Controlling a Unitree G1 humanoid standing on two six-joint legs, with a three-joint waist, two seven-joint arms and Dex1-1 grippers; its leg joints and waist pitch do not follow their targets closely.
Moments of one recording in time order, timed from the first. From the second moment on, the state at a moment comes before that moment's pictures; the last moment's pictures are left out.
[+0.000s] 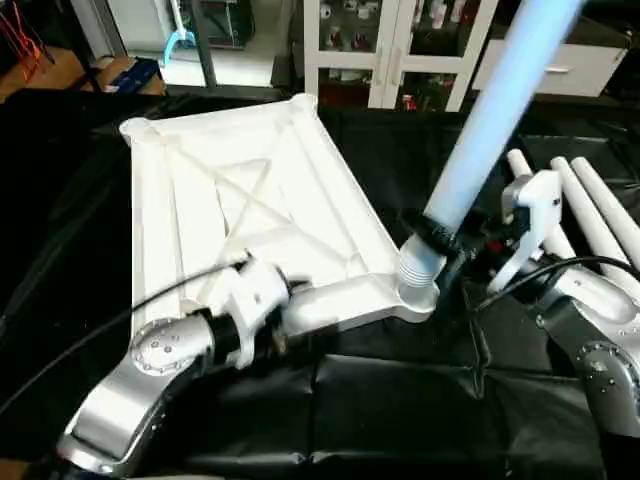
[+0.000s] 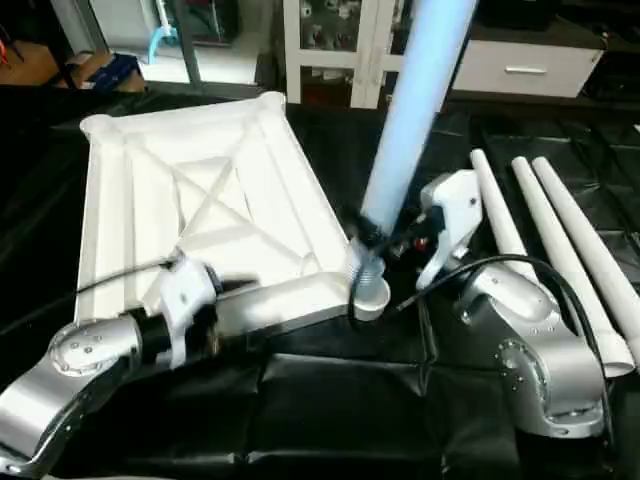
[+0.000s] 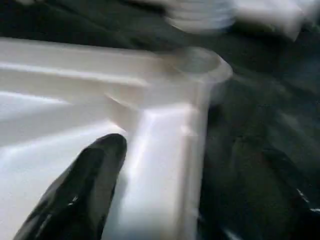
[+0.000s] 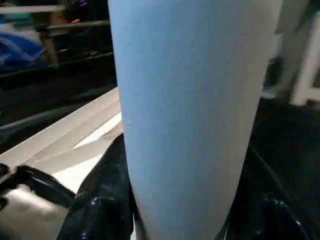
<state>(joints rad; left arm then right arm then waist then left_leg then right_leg) -0.13 0.50 -0.30 -0.27 -0.23 0.41 -0.75 -0.24 -0.41 -0.09 -0.31 0.52 0.53 0.65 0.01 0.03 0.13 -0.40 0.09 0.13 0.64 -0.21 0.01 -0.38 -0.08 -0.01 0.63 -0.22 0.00</state>
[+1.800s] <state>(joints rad) -0.33 0.49 -0.47 -0.13 -0.04 0.42 -0.82 -0.18 -0.46 -0.14 -0.28 0.49 0.47 0.64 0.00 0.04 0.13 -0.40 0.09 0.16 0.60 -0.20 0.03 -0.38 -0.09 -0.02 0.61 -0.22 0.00</state>
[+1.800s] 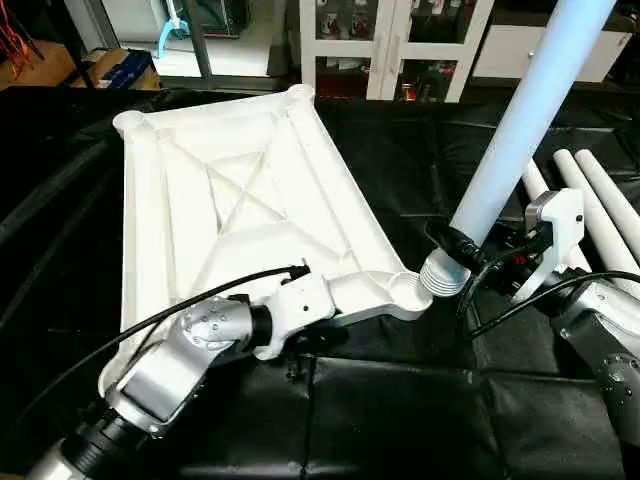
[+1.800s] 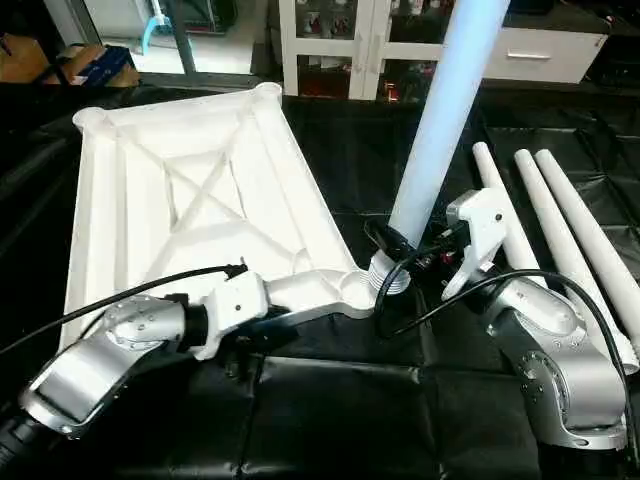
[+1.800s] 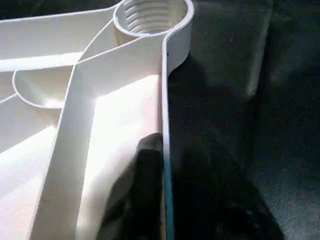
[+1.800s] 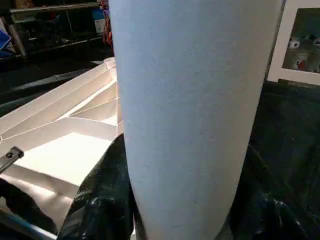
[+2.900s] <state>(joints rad) -0.32 0.51 -0.46 -0.14 -0.02 0.40 -0.84 -0.19 -0.46 -0.12 -0.28 0.48 0.45 0.64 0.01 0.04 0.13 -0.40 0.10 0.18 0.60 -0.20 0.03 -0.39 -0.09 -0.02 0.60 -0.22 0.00</state>
